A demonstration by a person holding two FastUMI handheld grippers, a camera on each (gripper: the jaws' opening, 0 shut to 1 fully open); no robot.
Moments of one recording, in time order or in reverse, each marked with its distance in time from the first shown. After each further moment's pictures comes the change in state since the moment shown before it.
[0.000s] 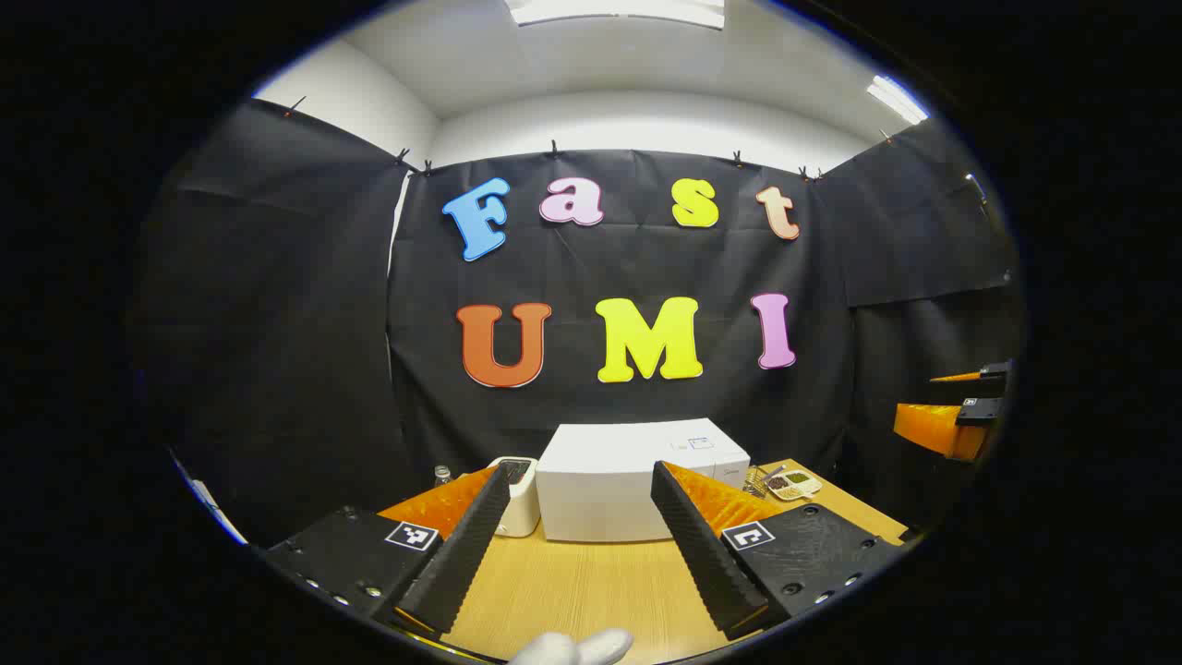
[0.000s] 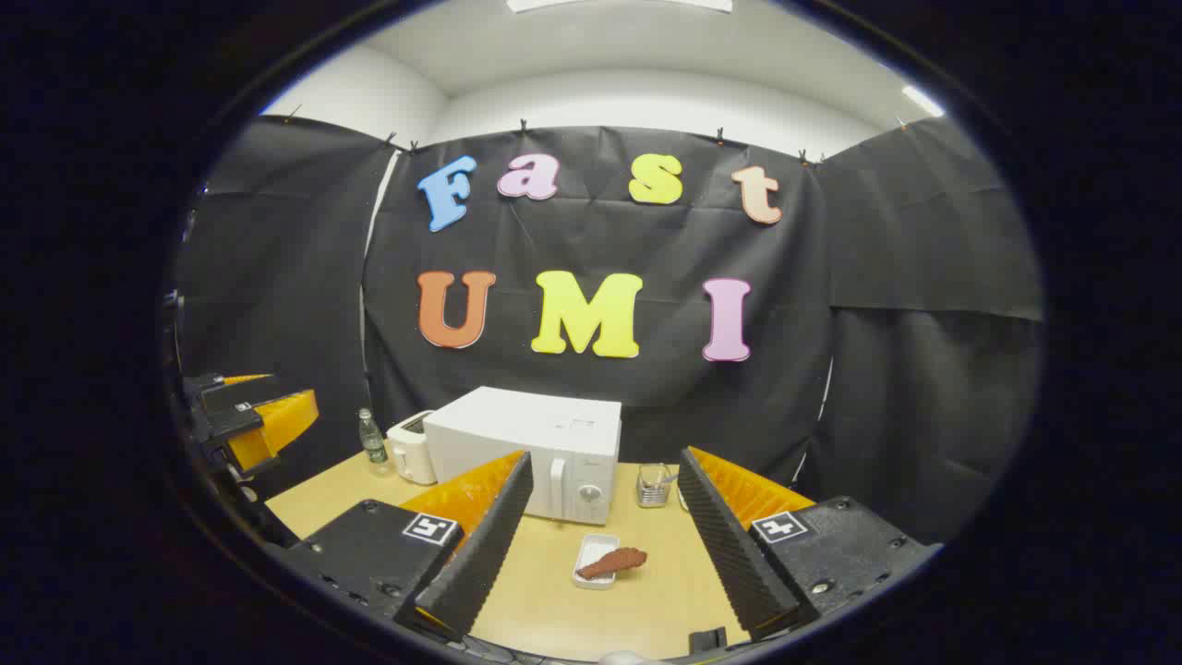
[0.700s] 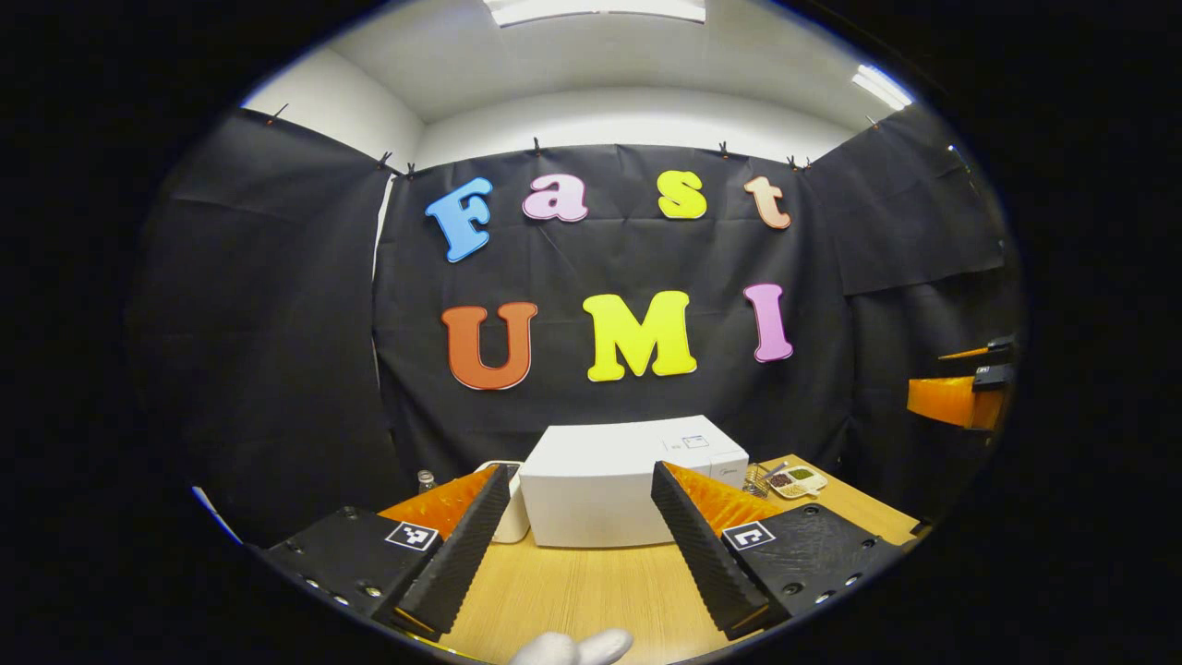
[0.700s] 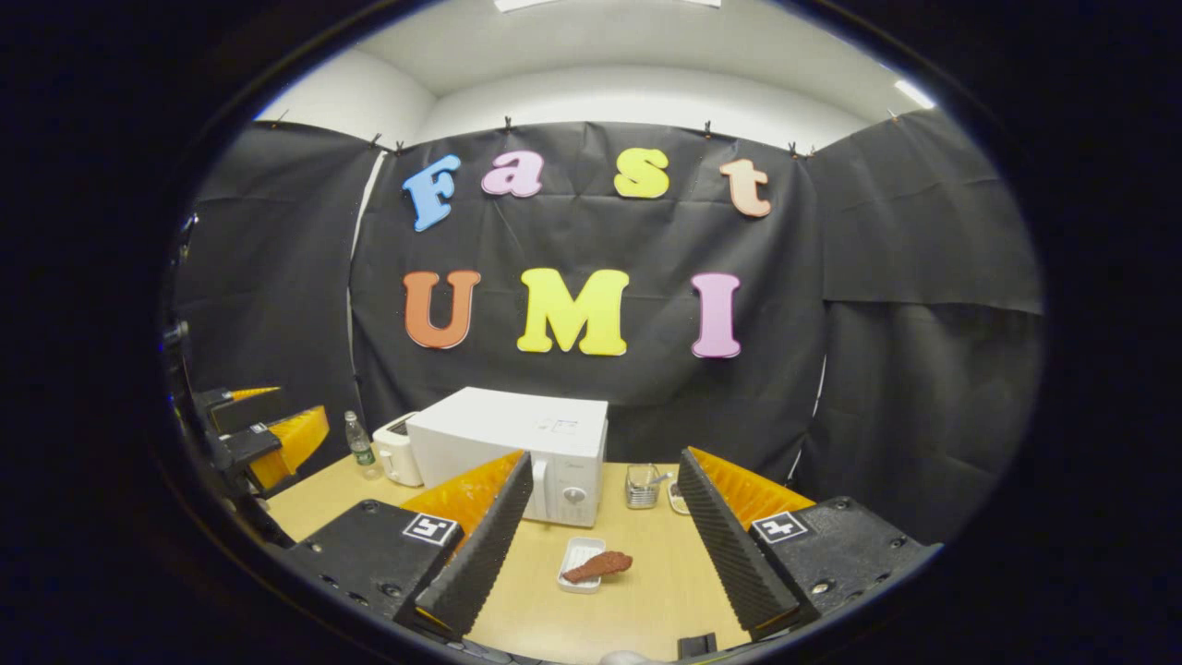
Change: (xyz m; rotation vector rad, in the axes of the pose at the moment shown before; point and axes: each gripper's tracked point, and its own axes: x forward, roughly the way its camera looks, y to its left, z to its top) left arm 0.041 -0.031 -0.028 0.038 -0.001 -0.018; right arm 0.019 -0.035 -0.002 0.011 0.016 -0.020
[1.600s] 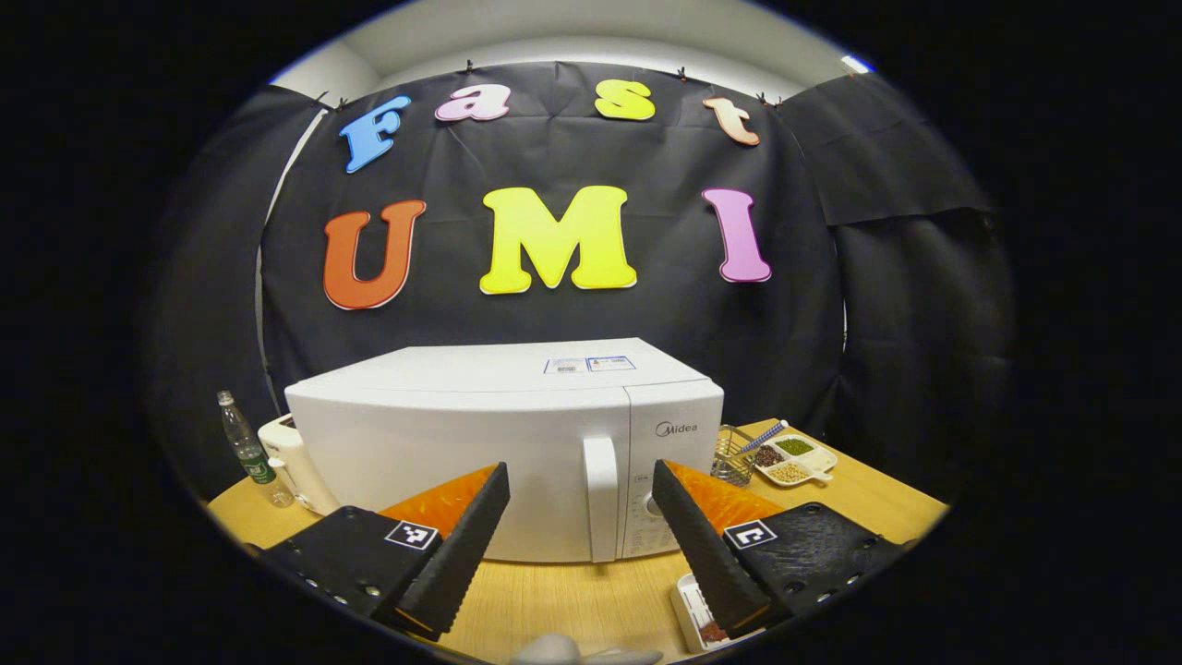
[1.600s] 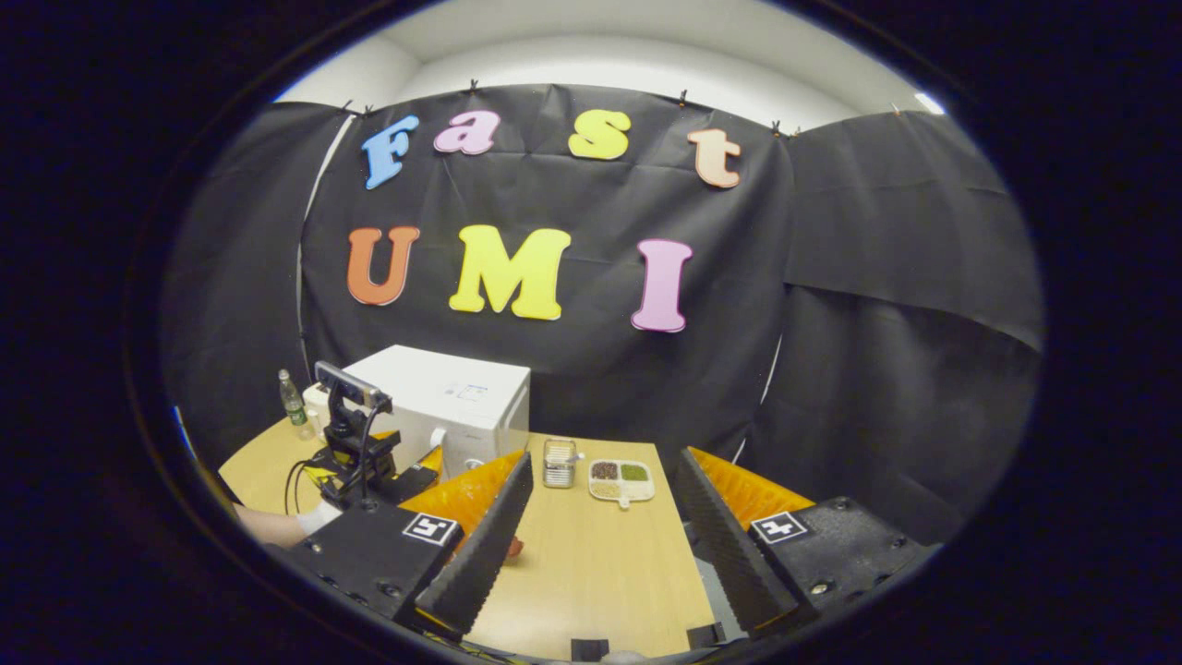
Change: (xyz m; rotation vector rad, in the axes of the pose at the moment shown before) left arm 0.231 -0.174 -0.179 -0.017 0.130 -0.130; right arm 0.043 -0.135 -0.015 -0.071 0.152 -0.115
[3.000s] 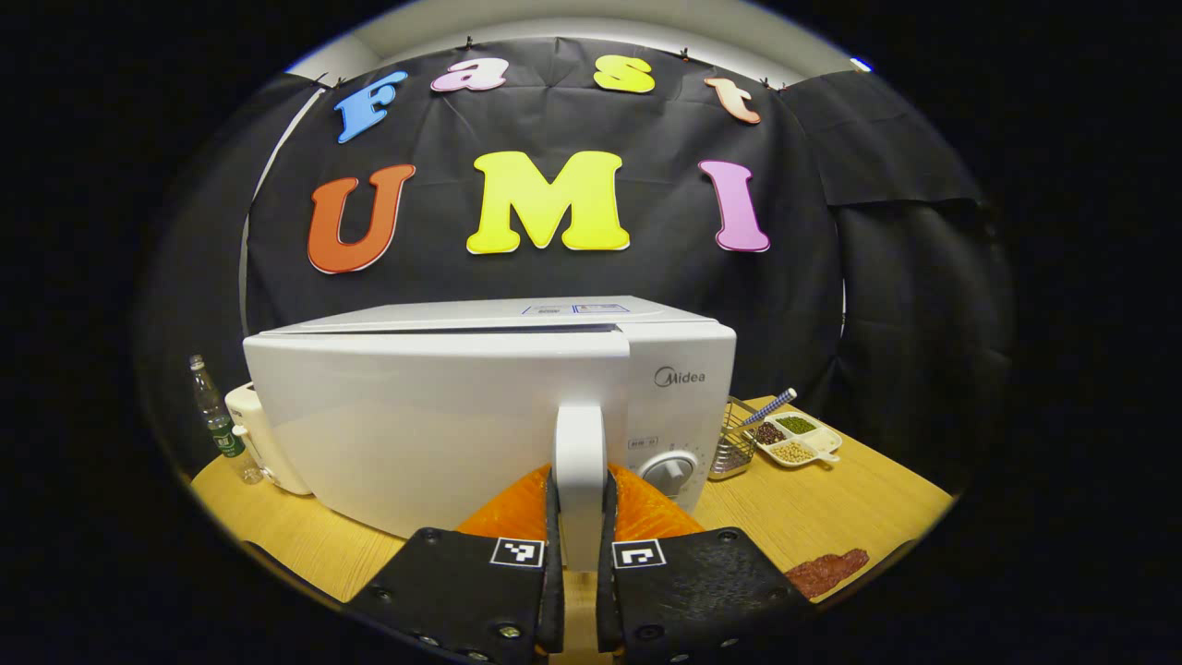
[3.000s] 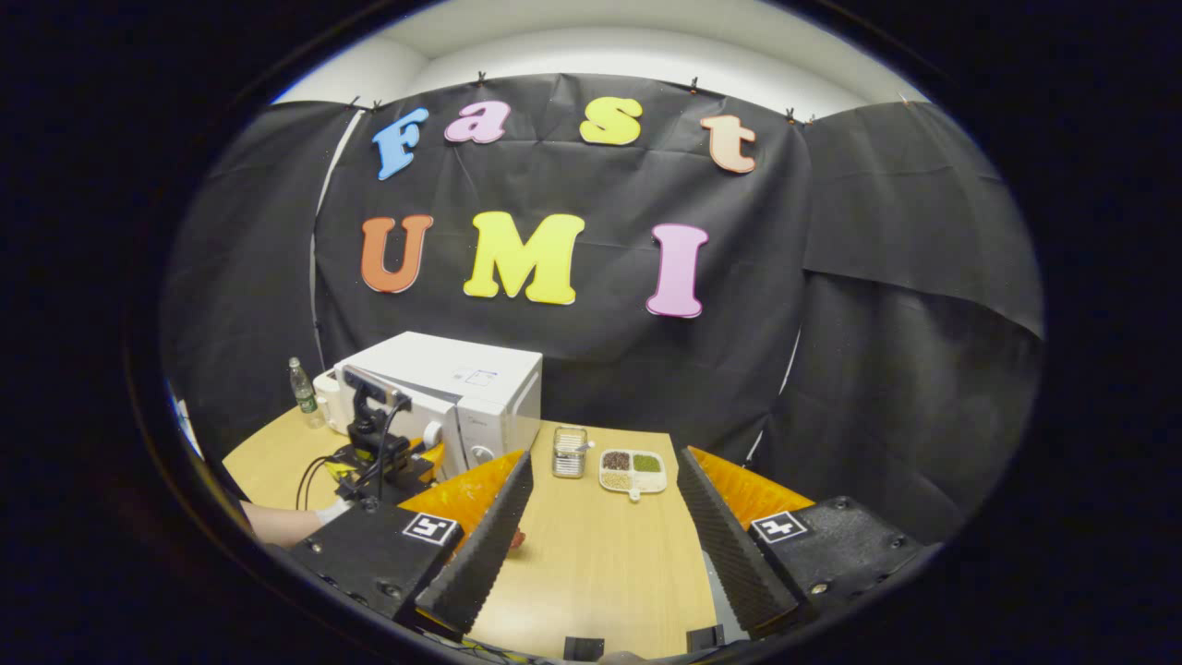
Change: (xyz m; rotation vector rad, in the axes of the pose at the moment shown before) left arm -0.014 -0.003 -0.035 -0.004 0.045 -0.037; right arm 0.008 0.011 -0.015 -0.015 0.013 0.076
